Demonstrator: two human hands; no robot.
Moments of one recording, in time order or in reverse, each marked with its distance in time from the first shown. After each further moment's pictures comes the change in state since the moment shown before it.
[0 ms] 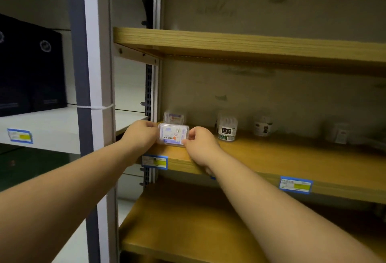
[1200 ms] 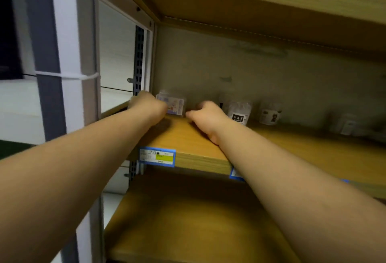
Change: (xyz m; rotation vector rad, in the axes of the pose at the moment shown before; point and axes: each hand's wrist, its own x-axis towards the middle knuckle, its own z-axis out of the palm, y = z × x) left_hand 0.076 0.001 0.021 0.174 0.046 -0.112; right_hand 0.068 0.000 0.016 0.104 0.058 0.167
